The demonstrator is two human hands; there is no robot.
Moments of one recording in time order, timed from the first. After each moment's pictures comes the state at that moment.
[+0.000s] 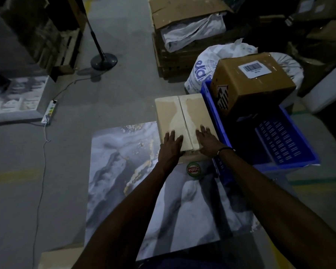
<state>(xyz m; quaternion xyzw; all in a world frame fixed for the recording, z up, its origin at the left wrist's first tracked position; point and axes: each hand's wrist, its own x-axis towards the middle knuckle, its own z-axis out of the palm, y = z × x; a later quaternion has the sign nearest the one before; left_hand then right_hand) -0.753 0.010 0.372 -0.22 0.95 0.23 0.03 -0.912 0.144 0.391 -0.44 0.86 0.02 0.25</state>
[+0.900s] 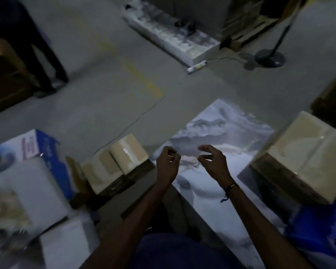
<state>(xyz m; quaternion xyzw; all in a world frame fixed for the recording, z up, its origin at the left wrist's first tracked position) -0.423 0.145 0.396 -0.69 0.47 0.35 -0.42 -0.613 0.118 0.394 -0.57 0.60 -0.33 0.46</state>
